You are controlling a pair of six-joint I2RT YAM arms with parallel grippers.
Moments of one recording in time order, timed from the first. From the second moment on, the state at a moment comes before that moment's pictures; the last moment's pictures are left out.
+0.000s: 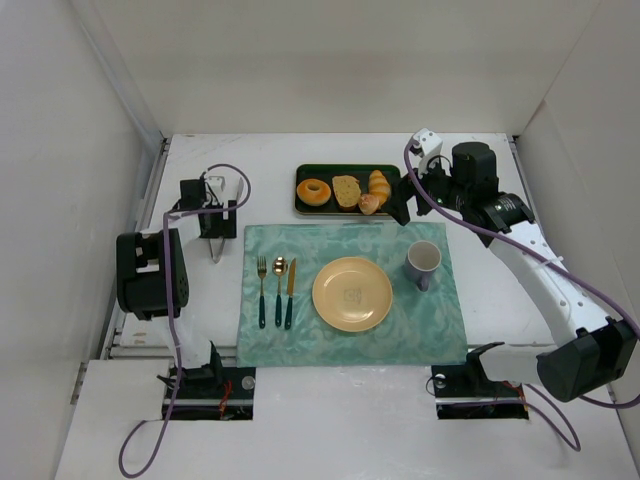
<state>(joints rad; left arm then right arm) 0.09 1.75 0.99 -0.17 0.08 0.11 0.35 1.26 1.27 -0.47 -0.40 -0.15</state>
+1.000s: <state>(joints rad) 0.09 1.73 1.02 -0.24 0.13 0.10 0.35 1.26 1.27 -0.47 -0.40 -0.15</state>
